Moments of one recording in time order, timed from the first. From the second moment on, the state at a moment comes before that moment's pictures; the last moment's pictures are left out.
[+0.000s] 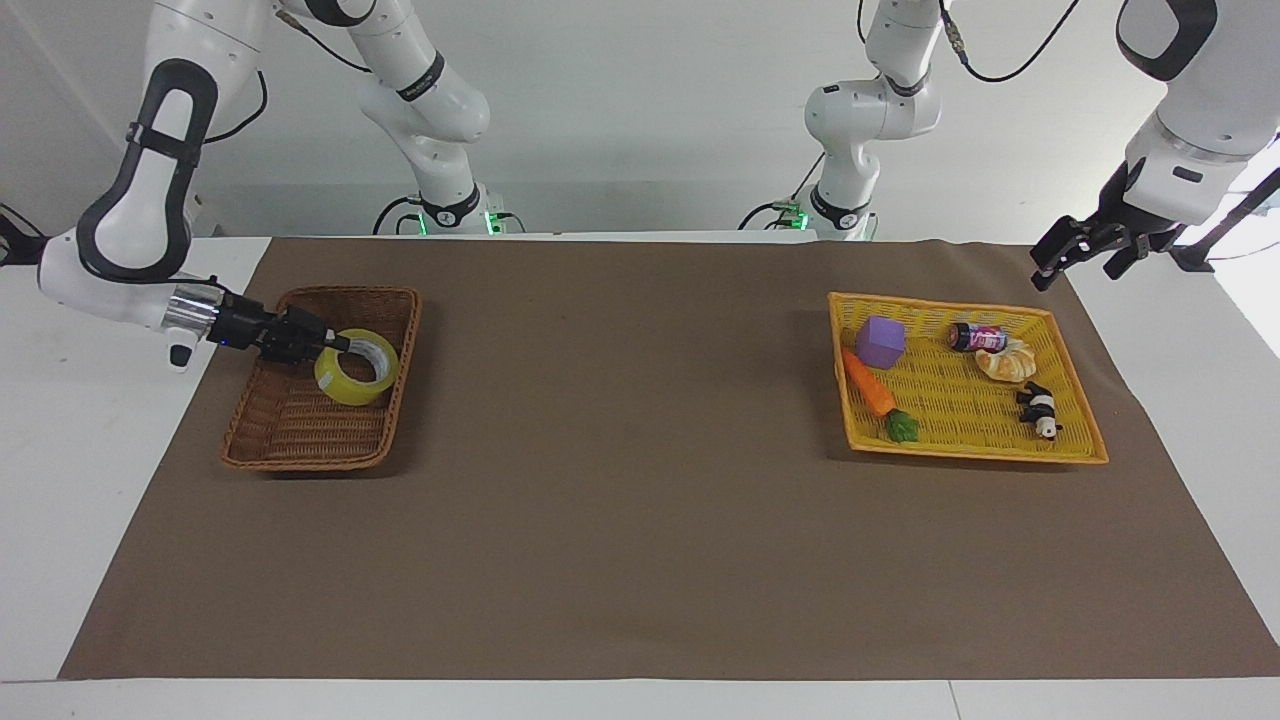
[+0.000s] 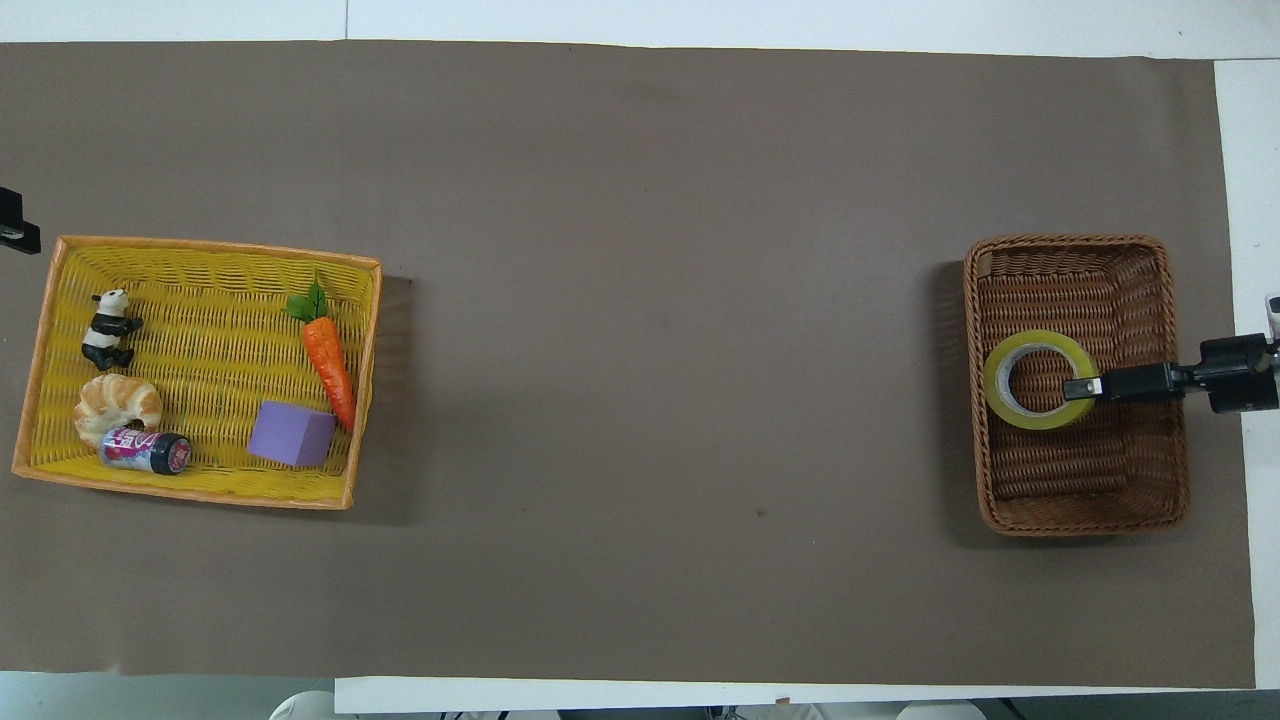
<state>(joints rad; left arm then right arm) -0.02 0.06 -0.01 -1.44 0.04 1.45 -0.07 -0.39 0.22 -0.16 -2.06 0.66 1.64 -0.83</state>
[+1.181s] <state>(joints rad) -0.04 0.12 -0.01 -1.28 0.06 1.25 -0.06 -0.33 0.14 -0.15 -1.87 0.39 1.69 -0.85</state>
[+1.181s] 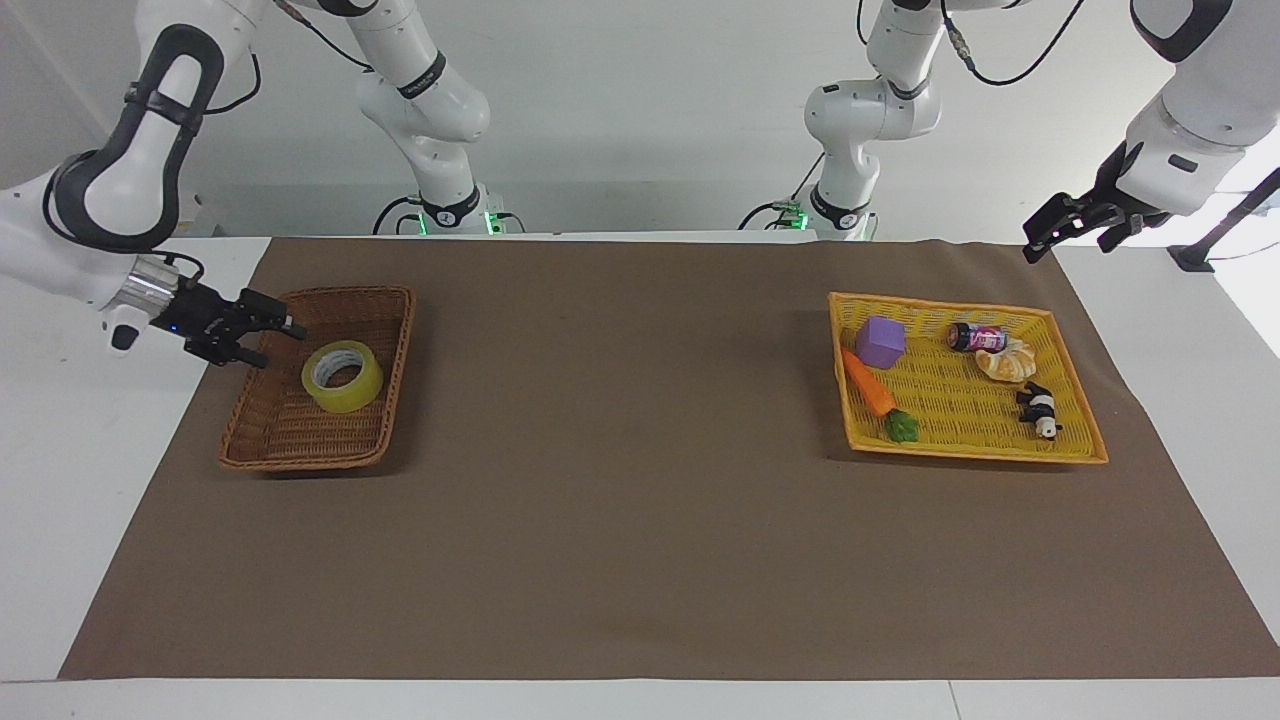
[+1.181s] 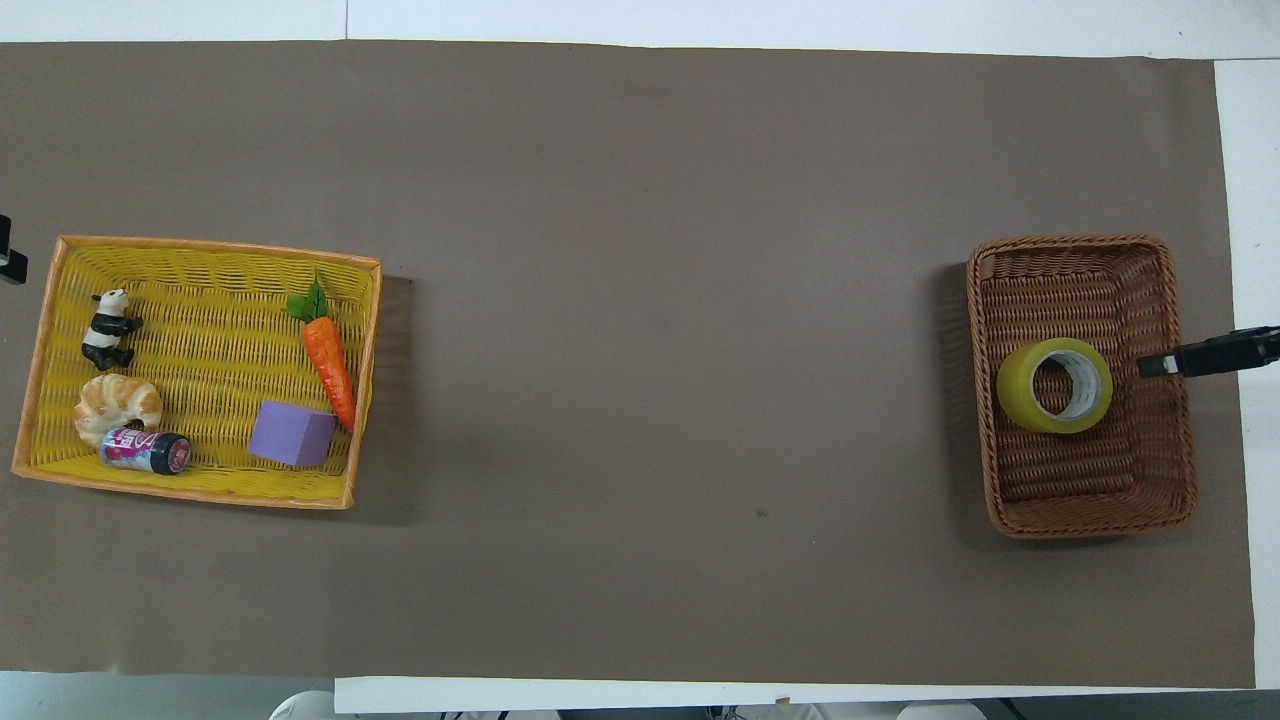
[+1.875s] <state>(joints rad) -0.04 -0.06 0.00 -1.54 0.06 1.36 -0.06 -0.07 -0.02 -0.14 -1.64 -0.02 1.48 -0.31</state>
